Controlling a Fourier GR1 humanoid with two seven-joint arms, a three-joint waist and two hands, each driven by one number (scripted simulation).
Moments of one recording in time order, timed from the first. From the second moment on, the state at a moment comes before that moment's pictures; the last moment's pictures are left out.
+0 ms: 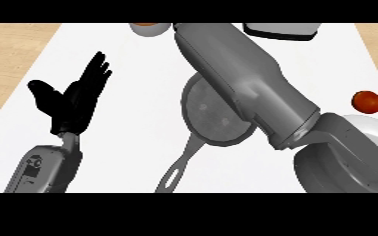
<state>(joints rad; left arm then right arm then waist) -0.26 0.27 -0.11 -1.50 0.23 0.17 0.21 -1.58 -0.02 0.72 -0.30 0.66 -0.23 1.17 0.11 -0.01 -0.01</state>
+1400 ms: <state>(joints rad) -0.17 0.29 -0.03 -1.57 0.23 0.19 0.20 -1.07 -0.02 0.69 -0.44 0.84 -0.57 1.15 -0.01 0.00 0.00</state>
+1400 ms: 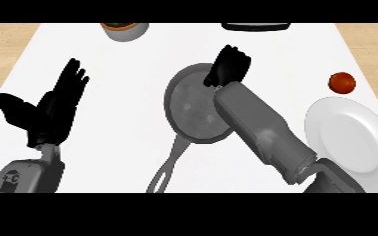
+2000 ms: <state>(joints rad) -0.17 0.28 -0.03 -1.56 0.23 0.19 0.20 -0.87 -0.01 0.55 -0.52 0.83 -0.86 1.05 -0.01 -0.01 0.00</state>
